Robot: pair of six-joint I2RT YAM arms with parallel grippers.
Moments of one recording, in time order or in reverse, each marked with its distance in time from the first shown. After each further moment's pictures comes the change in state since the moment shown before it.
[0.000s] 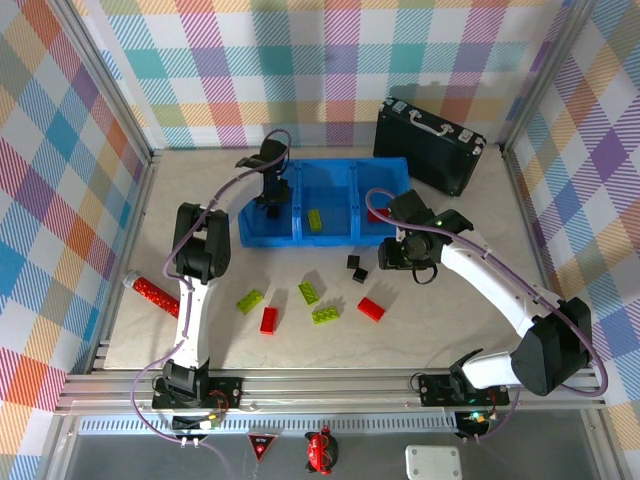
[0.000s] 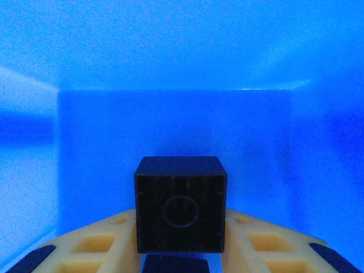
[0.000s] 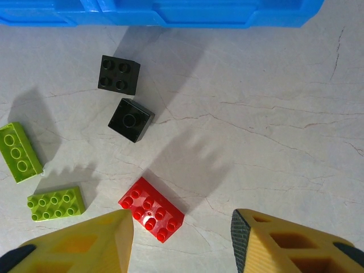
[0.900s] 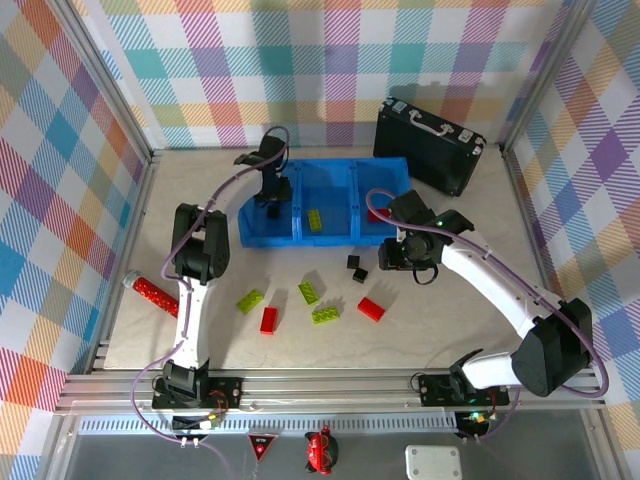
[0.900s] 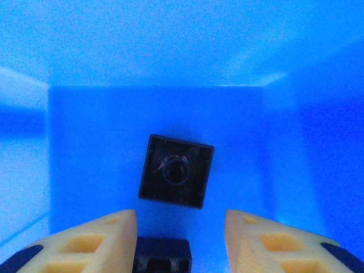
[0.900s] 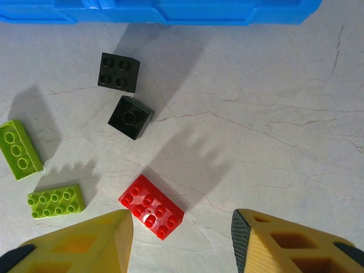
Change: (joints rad) left arm 0.000 -0.036 0.020 -0.048 0.043 -0.014; right arm 0.000 -0.005 0.000 -0.007 -0.007 0.000
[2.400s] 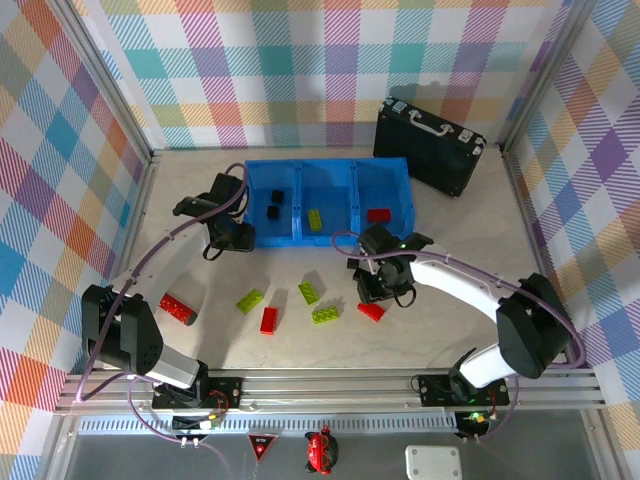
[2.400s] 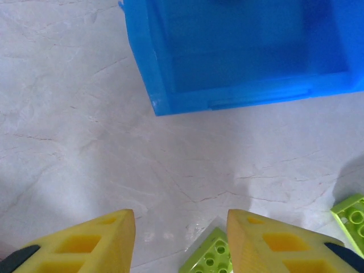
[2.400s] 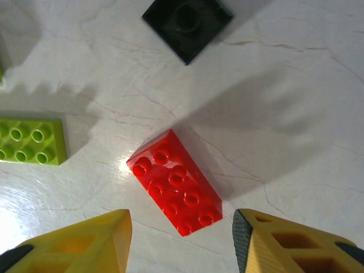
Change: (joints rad) left arm 0.000 -0.828 -0.777 -0.129 -0.021 0.136; right arm 0.192 0.138 -0.174 0.142 -0.068 -0.111
